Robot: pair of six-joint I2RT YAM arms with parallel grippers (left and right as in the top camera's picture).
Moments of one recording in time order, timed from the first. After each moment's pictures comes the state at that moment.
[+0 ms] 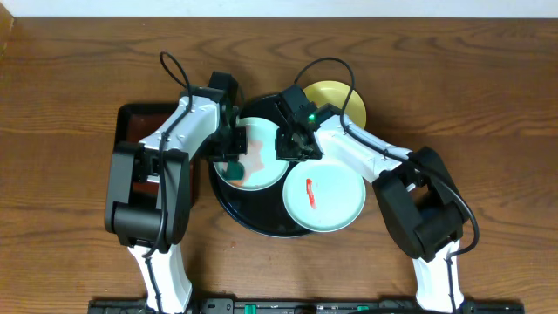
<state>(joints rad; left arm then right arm) -0.20 2.02 1.36 -0.94 0.12 -0.23 0.63 2.14 1.51 -0.65 -0.14 0.65</state>
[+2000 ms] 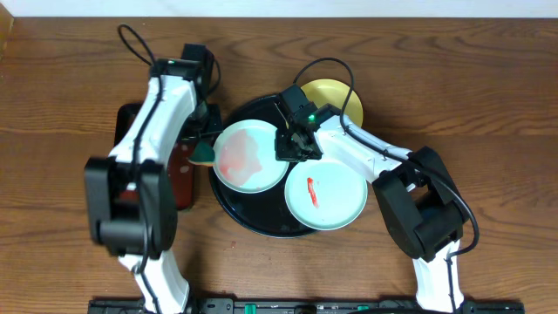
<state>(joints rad) -0.11 1.92 1.57 -1.19 -0.09 -0.34 0.63 2.14 1.50 -0.64 -0.16 0.63</state>
